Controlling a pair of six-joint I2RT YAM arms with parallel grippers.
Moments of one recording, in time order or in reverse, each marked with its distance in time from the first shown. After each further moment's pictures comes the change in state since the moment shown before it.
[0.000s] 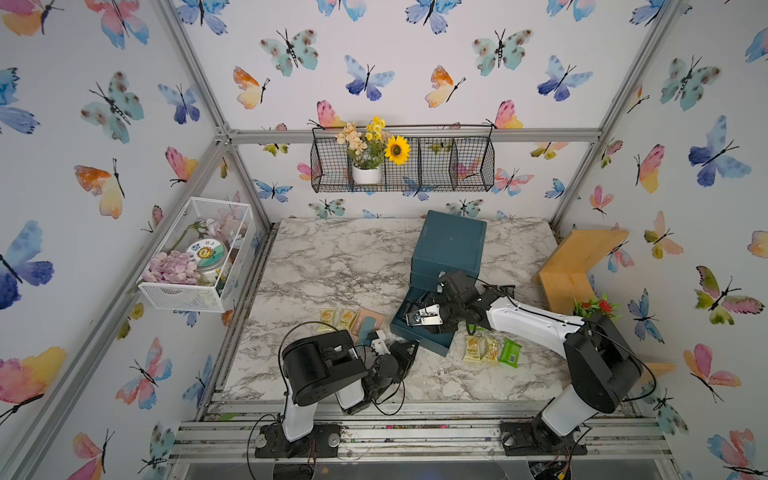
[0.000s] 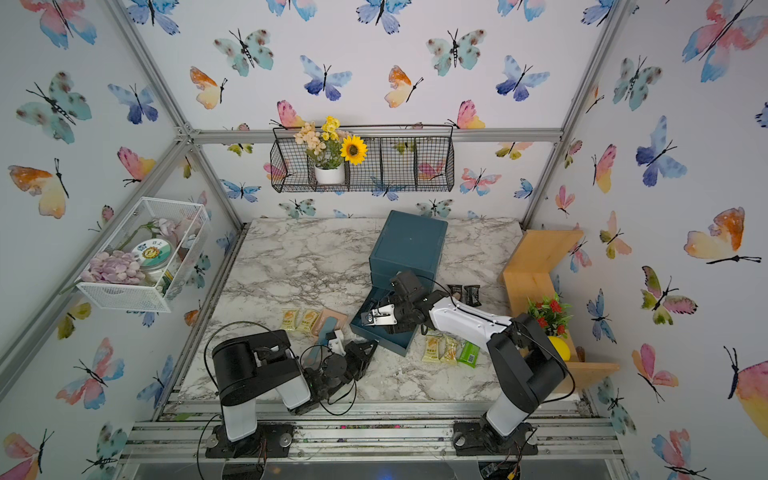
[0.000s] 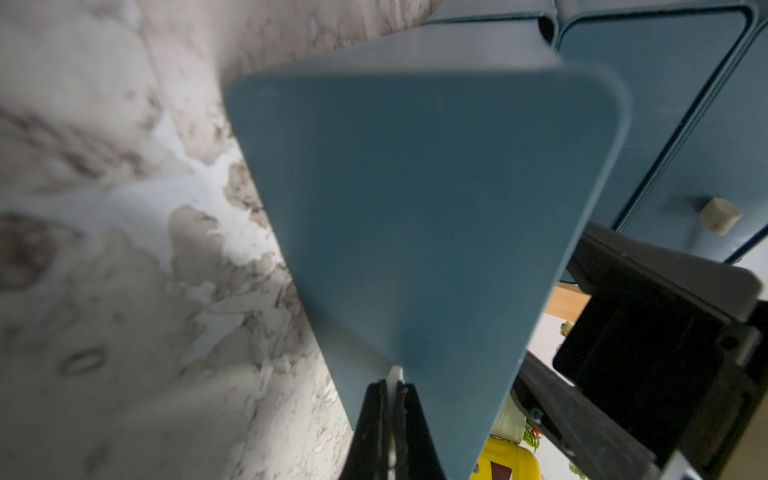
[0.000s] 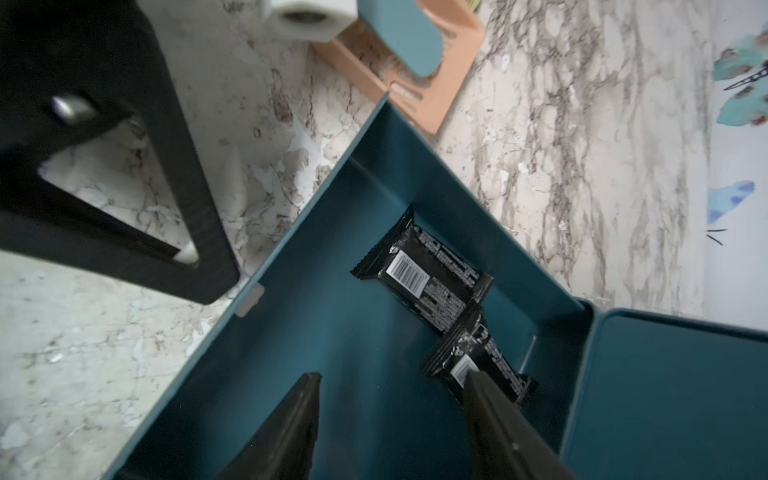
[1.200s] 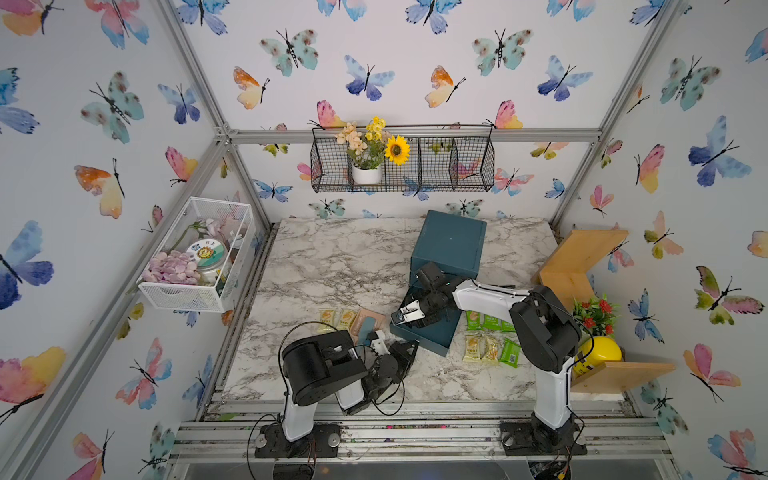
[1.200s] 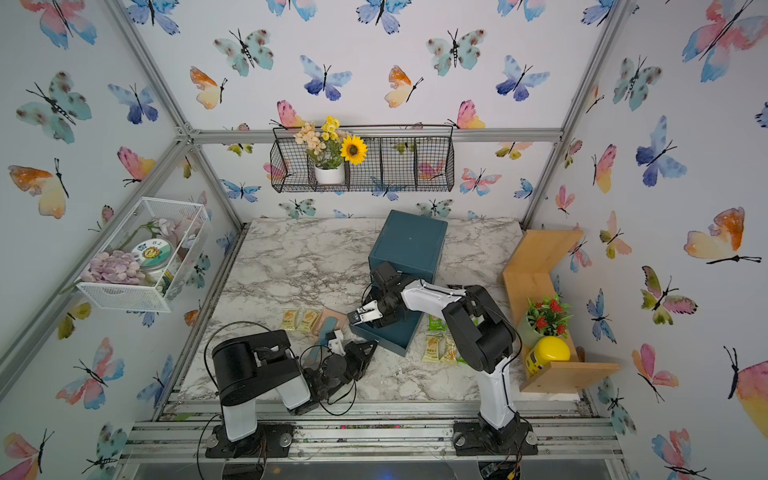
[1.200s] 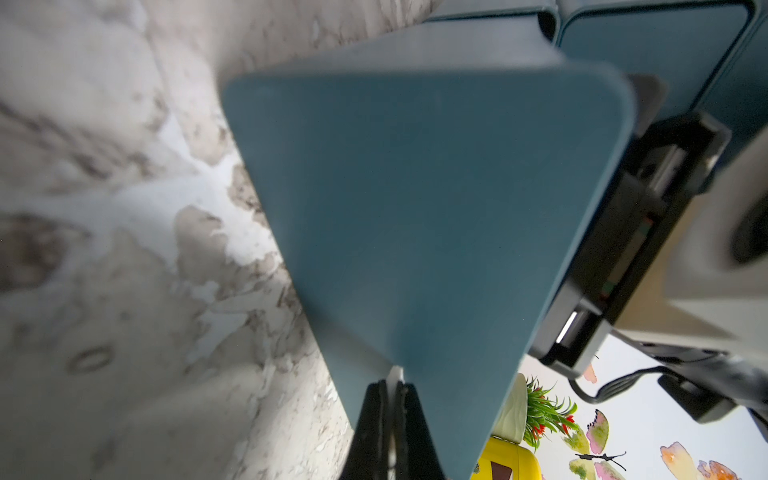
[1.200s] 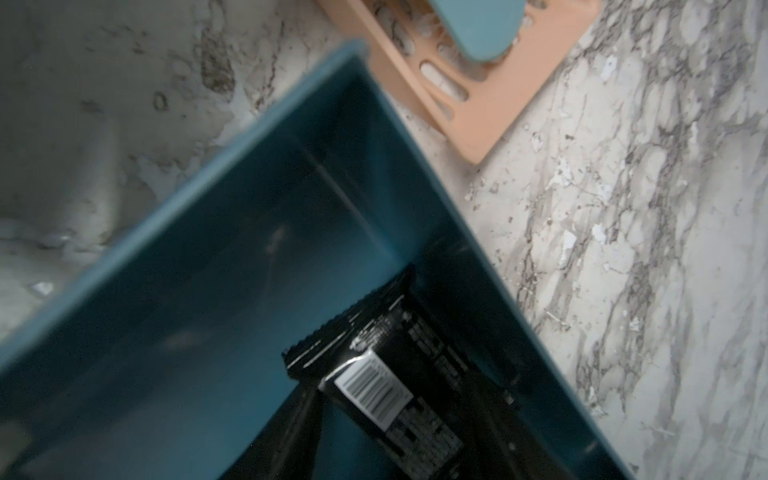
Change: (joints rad) left arm 0.000 0.000 -0.002 0.002 0.000 0.000; right arm 0.015 0.339 0.303 -0.120 -0.017 -0.157
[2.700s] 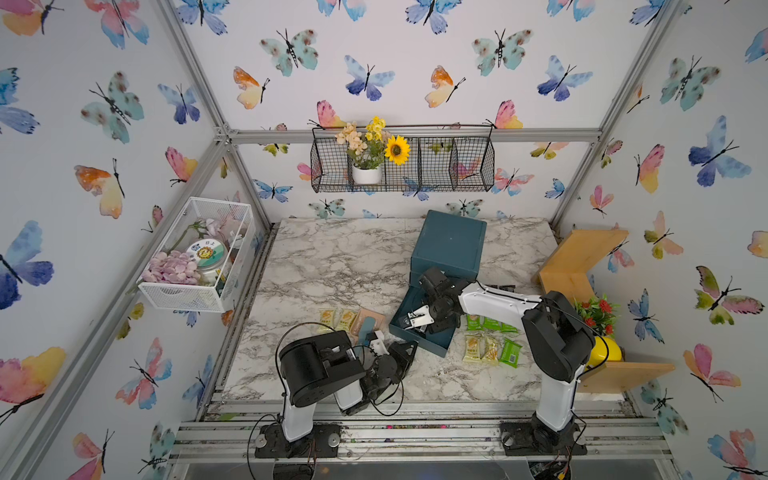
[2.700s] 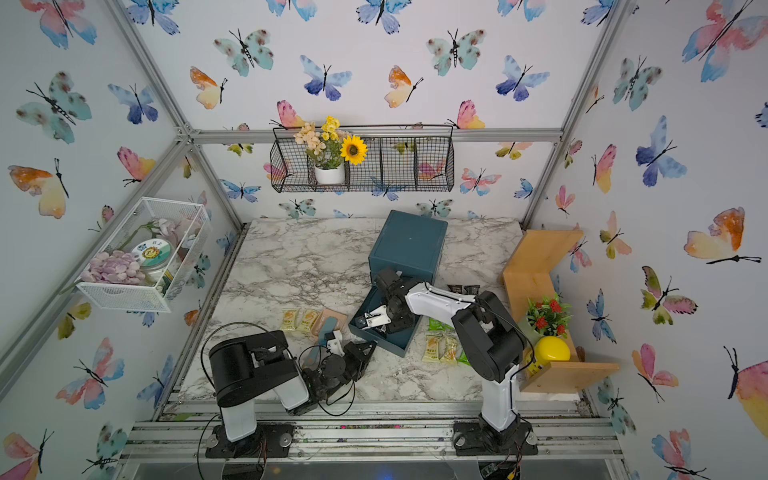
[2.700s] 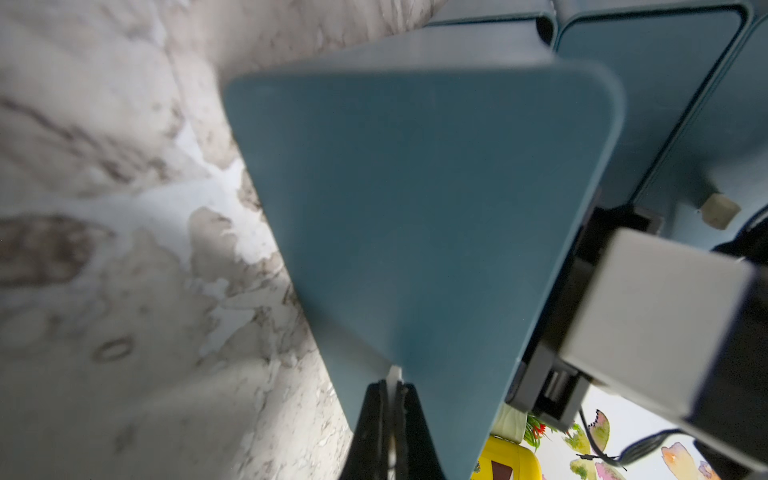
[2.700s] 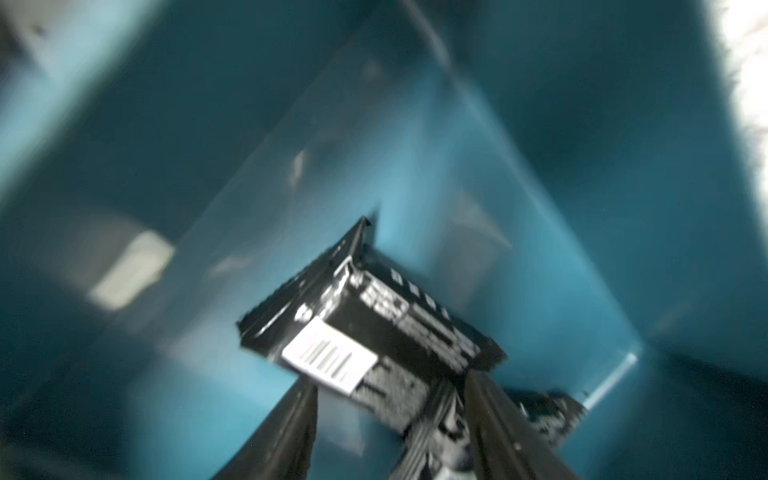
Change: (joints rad) left arm 0.003 -0.017 -0.010 -0.011 -0.001 0.000; right arm 0.024 -0.071 -0.048 -0.144 0.212 0.081
